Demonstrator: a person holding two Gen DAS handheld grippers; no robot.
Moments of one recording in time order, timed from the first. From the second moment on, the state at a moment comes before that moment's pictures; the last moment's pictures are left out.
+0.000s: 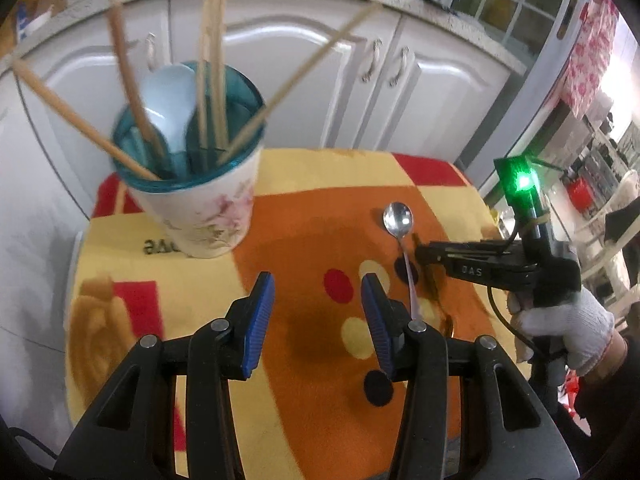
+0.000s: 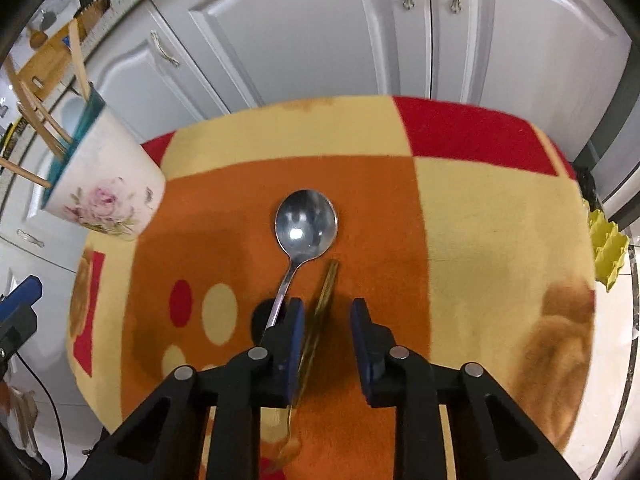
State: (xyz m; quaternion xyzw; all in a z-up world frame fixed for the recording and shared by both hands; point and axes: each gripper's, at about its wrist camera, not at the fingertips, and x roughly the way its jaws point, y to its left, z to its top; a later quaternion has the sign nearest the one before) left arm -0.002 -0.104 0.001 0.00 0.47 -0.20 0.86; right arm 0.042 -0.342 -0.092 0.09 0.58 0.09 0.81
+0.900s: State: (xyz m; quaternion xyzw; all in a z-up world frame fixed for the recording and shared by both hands) left arm 0.115 -0.235 -0.084 0.06 0.52 -0.34 0.78; right arm 0.021 -0.406 -0.096 0.19 0.58 0.12 0.78
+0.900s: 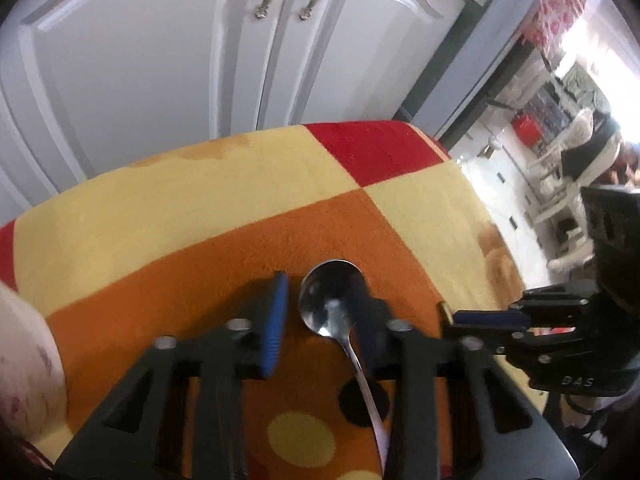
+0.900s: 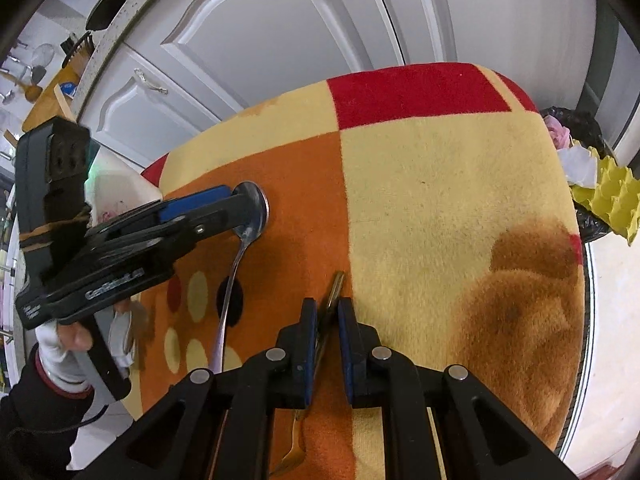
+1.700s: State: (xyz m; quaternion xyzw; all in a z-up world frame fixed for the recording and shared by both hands) left arm 0.035 -0.136 -0.072 0.06 0.53 -0.29 0.80; right arm 0.020 -0.349 -0.089 0.13 0.59 0.13 0.79
